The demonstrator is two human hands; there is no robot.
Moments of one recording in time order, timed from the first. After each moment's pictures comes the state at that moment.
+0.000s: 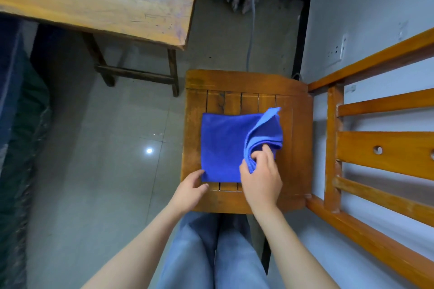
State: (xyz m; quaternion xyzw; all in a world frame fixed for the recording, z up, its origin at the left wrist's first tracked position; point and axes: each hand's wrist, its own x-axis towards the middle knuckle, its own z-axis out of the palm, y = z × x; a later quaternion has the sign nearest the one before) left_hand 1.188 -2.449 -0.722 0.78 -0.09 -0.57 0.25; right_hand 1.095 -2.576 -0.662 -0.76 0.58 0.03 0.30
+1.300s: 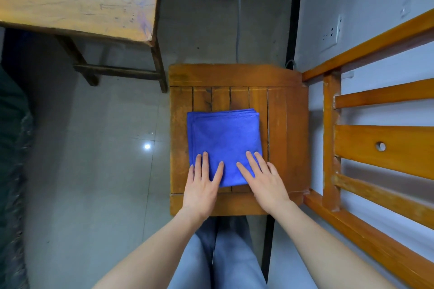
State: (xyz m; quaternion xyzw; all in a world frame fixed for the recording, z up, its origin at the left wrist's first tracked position) left_hand 1.153 -2.482 -0.750 0.78 -0.50 -0.35 -0.15; right_hand 1.024 -2.605 -0.752 -0.93 0.21 0.26 0.12
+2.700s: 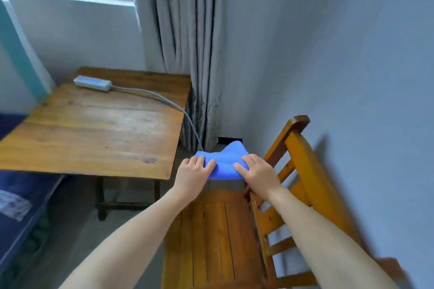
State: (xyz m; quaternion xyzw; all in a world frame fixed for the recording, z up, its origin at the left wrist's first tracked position) left_hand 1.239 -2.599 -0.427 0.75 -0.65 0.14 0.05; right_hand 1.068 -2.729 -0.412 -0.97 0.13 -0.19 -0.13
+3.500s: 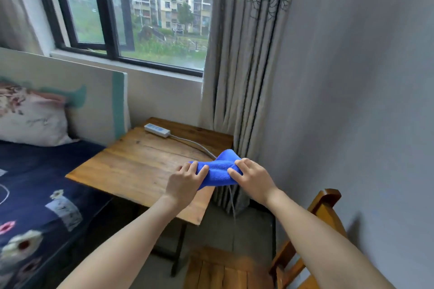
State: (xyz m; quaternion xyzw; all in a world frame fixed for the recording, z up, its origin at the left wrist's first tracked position) left_hand 1.306 -2.534 -0.306 0.78 -0.52 0.32 0.07; right_hand 1.173 -2.717 -0.278 -0.91 -0.08 -0.35 -0.22
